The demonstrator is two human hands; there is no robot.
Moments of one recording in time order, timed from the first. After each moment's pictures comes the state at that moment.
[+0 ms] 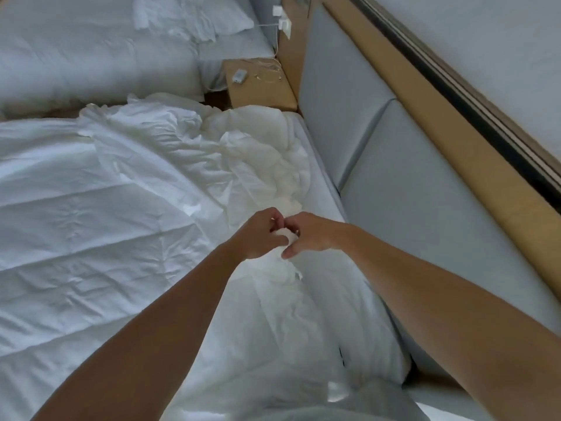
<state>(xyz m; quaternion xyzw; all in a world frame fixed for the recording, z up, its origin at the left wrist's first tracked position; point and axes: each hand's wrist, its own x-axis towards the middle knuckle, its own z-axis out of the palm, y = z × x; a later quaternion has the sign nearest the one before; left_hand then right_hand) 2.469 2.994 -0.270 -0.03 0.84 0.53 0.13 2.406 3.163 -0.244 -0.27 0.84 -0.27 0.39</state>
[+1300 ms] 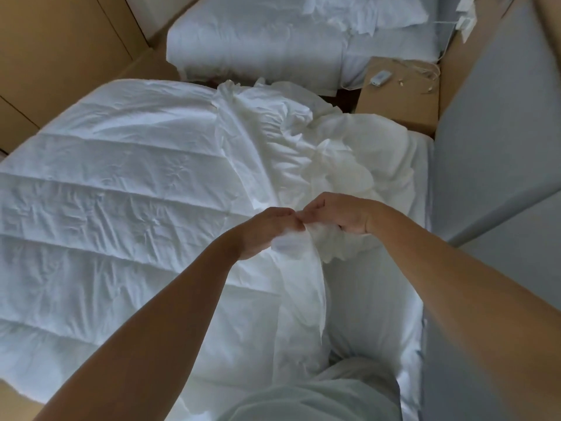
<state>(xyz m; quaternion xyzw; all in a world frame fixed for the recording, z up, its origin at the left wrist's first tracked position) 2.413 2.960 -0.246 -0.25 0.68 0.68 0.09 2.232 3.074 -0.251 -0.40 0.62 -0.31 0.60</state>
